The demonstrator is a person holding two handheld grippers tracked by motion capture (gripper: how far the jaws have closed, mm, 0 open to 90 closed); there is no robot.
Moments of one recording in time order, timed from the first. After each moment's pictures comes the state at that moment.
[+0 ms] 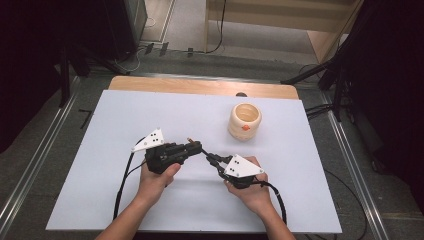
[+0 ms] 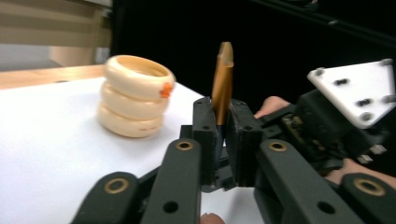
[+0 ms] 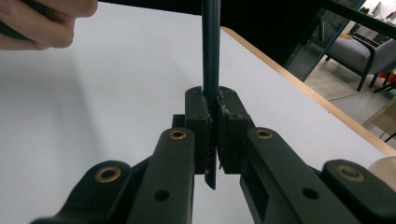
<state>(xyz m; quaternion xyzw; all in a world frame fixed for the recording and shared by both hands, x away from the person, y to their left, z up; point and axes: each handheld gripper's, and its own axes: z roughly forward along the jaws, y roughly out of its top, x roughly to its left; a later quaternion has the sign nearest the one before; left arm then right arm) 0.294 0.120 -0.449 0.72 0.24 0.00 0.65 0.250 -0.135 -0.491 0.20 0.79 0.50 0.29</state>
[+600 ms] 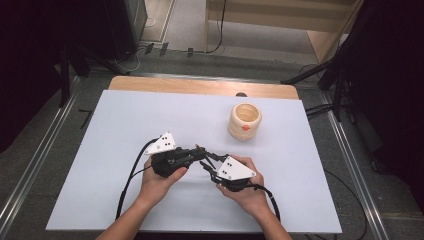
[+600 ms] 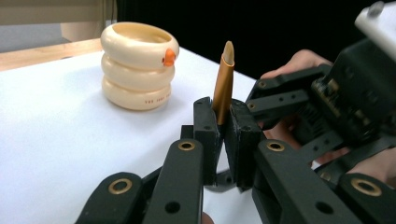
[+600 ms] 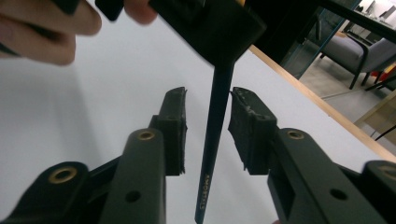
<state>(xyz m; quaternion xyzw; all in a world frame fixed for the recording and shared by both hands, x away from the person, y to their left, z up) 0.287 0.102 -0.451 0.78 0.24 0.03 0.58 0.242 -0.119 -0.483 0.21 0.79 0.49 0.29</state>
